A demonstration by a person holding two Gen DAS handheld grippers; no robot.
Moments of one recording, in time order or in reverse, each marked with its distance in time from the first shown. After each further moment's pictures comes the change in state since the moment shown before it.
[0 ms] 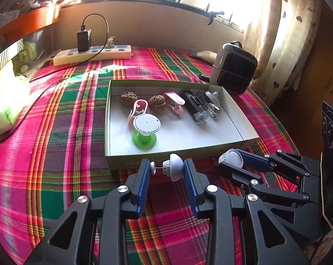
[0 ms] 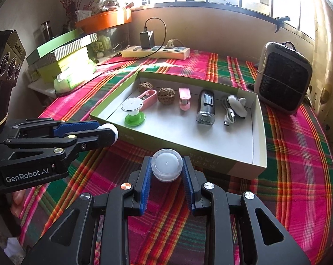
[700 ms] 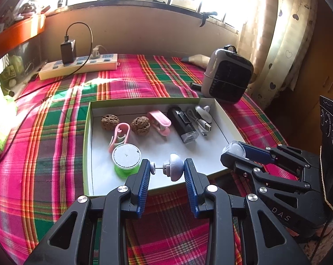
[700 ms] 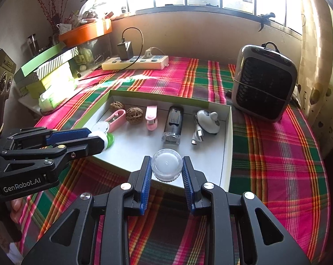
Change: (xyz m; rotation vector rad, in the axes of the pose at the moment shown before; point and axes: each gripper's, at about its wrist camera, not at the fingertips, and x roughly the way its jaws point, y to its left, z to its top) left arm 0.019 -0.018 0.035 0.027 -0.001 -0.025; right arm 0.002 -0.043 0.027 0.054 -0.015 -0.040
